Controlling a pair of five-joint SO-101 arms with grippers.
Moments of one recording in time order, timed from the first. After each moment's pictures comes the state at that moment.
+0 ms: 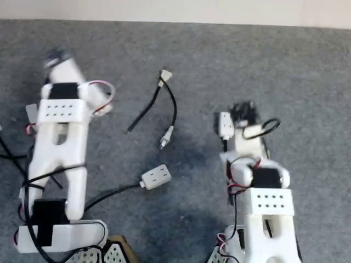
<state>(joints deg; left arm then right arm) -10.3 -8.0 15.8 68.1 6.5 -3.4 -51.9 55.3 60.2 15.3</state>
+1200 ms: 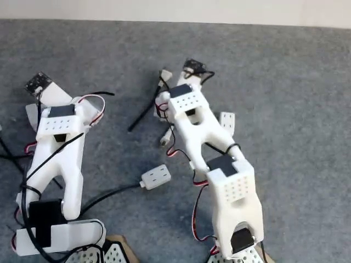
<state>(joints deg) -14.2 -8.0 32.9 46.5 11.1 -27.1 34.6 -16.1 61.6 -39.5</state>
